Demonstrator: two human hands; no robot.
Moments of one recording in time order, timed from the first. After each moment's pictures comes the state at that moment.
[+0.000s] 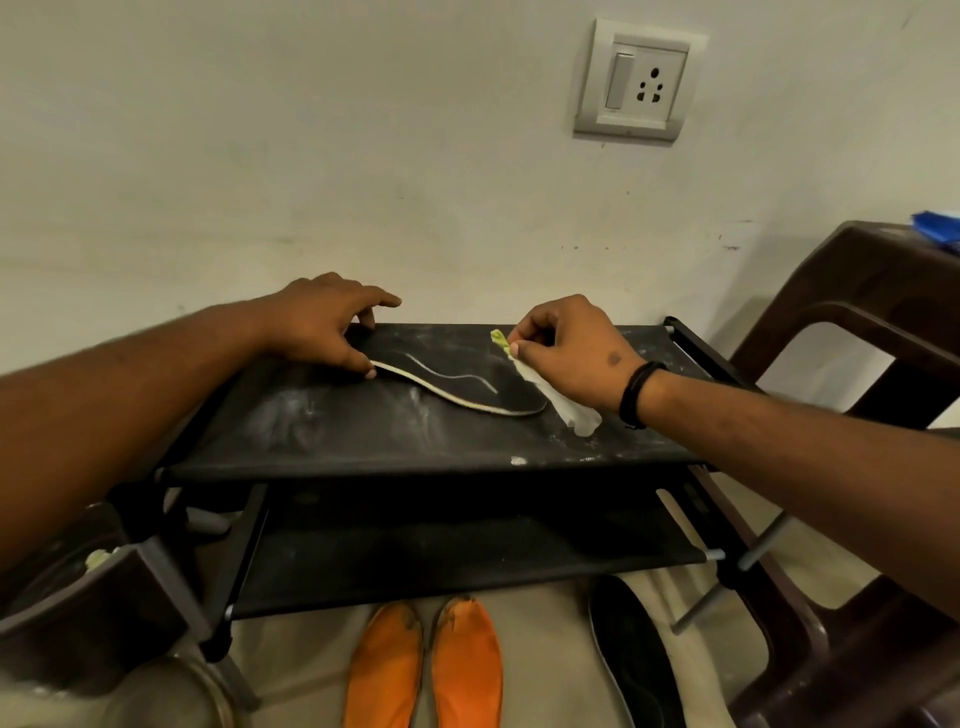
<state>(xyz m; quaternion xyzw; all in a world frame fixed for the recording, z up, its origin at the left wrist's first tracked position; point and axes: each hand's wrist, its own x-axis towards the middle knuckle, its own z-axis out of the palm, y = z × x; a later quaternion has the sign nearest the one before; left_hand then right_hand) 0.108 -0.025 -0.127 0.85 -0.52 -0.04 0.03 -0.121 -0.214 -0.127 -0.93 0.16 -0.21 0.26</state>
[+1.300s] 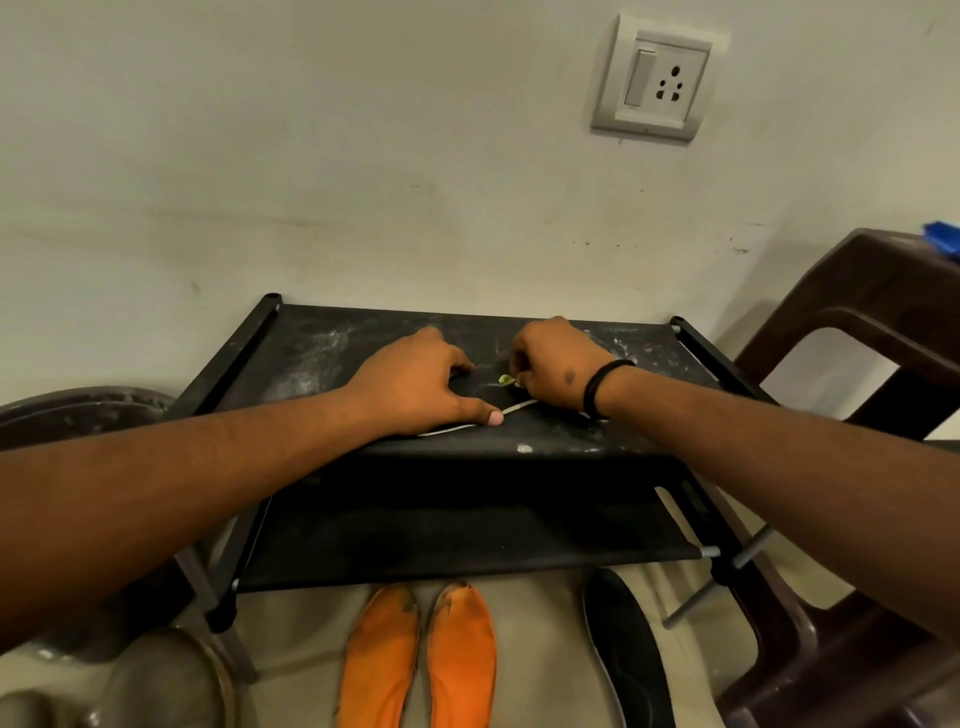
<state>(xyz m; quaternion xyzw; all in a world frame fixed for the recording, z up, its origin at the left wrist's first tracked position) 0.002 -0.053 -0.172 0.85 -0.50 0.00 0.16 -0.097 -0.211 -0.138 -0.99 0.14 -0.02 0.04</state>
